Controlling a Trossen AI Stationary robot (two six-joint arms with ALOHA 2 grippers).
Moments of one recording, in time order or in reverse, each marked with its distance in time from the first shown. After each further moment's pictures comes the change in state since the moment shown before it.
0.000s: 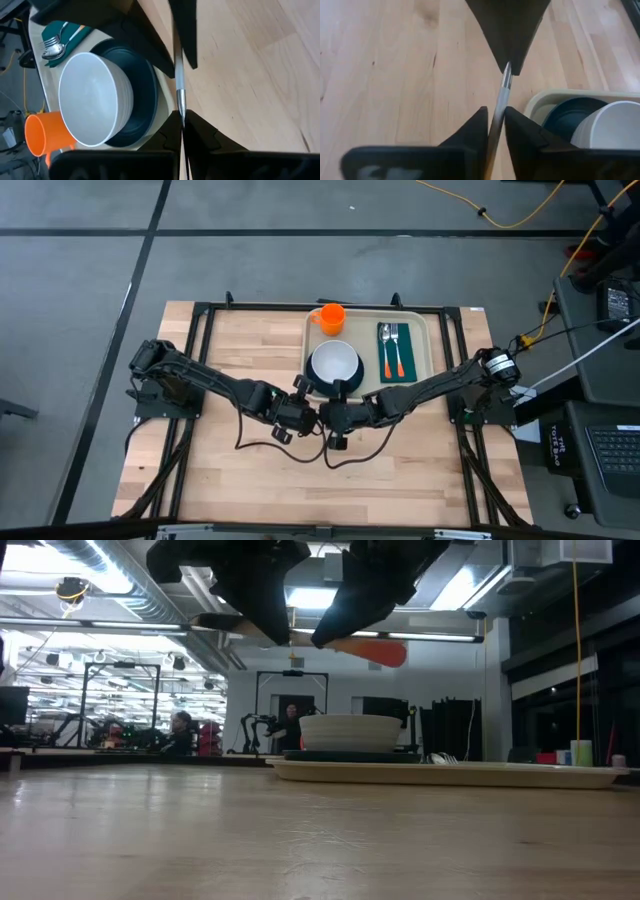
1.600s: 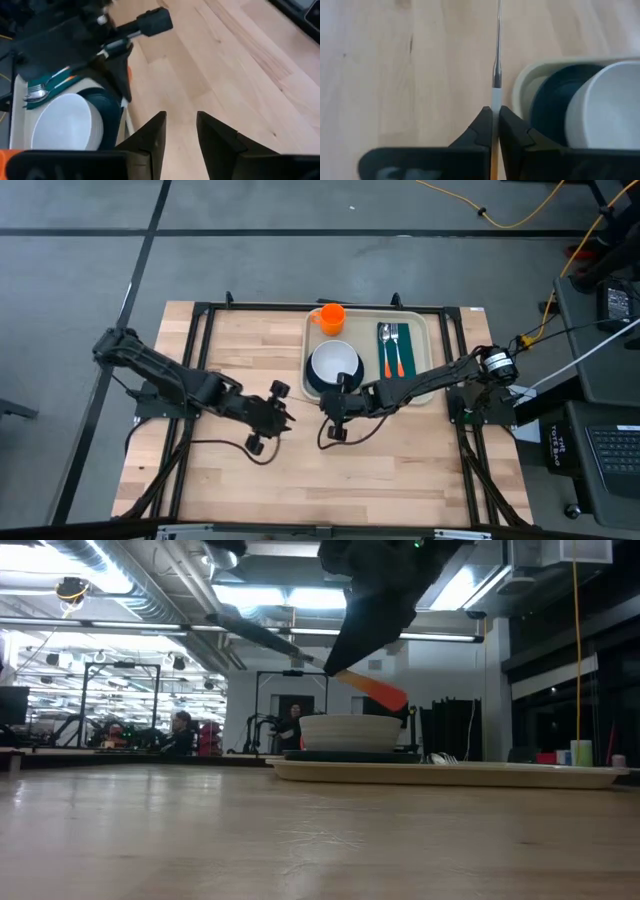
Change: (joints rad) left arm -0.087 -0.355 -0.251 0.217 0.181 -0.072; right arm -0.053 0.002 -0.005 -0.075 -0.071 0.112
